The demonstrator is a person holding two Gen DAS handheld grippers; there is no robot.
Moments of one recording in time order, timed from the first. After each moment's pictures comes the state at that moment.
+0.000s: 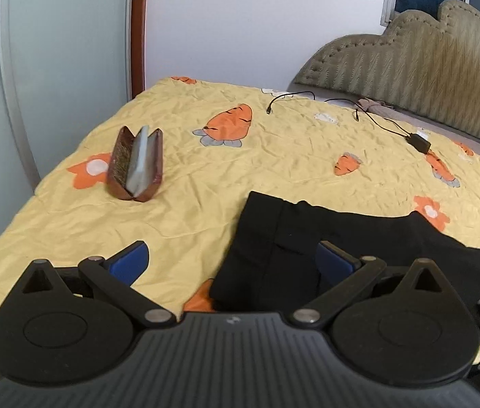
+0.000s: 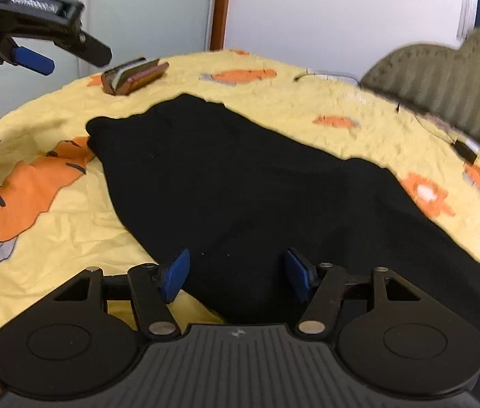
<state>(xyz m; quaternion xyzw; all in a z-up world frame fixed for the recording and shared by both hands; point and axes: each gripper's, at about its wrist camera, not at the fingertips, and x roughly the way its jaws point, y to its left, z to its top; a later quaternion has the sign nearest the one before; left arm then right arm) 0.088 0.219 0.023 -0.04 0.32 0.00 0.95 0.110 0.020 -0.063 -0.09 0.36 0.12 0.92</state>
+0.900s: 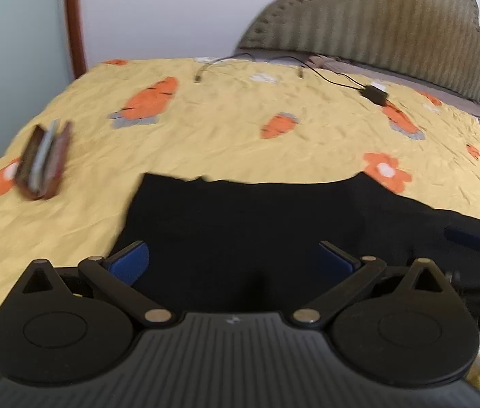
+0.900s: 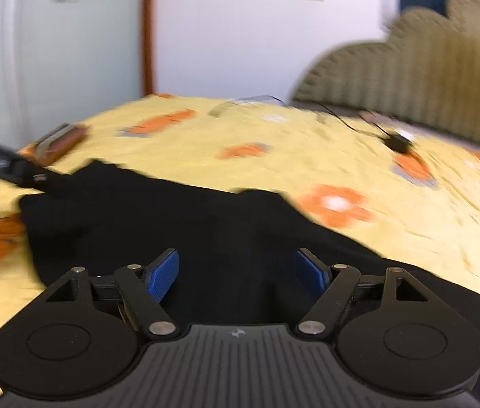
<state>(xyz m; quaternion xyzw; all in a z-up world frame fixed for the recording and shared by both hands) 0.122 0.109 0.005 0.01 0.37 -0.07 0.92 0.125 -0.085 -0.044 -0.01 0.31 0.03 0.95</state>
